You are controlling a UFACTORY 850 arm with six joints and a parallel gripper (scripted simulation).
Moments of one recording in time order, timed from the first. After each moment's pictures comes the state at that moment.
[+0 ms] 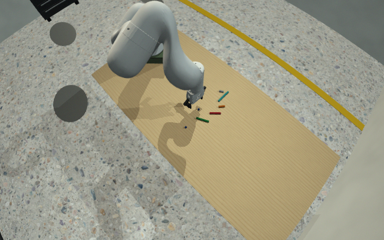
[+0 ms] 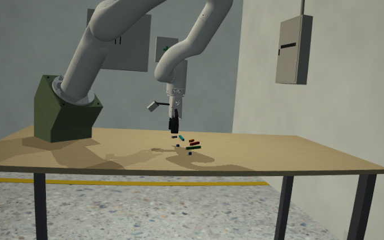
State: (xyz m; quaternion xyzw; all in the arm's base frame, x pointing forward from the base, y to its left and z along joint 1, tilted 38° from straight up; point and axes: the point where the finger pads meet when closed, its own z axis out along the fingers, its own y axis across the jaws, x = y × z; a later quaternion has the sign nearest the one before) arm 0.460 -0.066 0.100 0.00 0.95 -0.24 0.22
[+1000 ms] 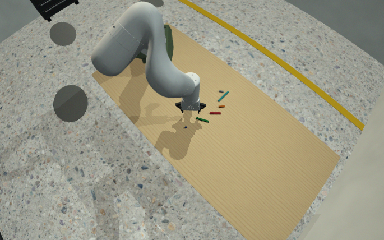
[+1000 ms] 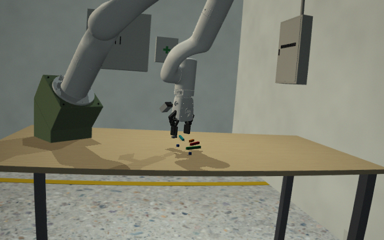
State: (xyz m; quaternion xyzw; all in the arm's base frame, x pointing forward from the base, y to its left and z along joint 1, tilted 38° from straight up) arm 0.477 -0.115 0.134 0.37 0.87 -0.14 0.29
